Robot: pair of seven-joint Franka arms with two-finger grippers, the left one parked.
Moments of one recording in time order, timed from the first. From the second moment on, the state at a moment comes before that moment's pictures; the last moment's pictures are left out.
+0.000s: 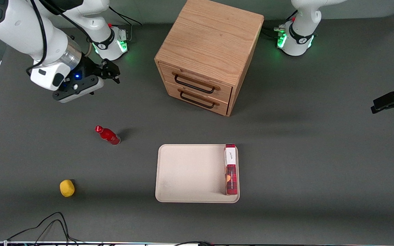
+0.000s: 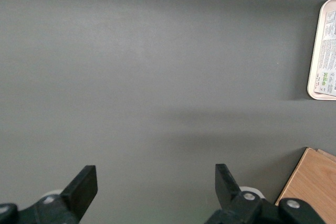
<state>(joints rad) 0.10 -0.01 0.28 -1.65 0.14 1.60 0.03</state>
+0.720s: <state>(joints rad) 0.11 0.19 0.48 -1.63 0.14 1.76 0.02</state>
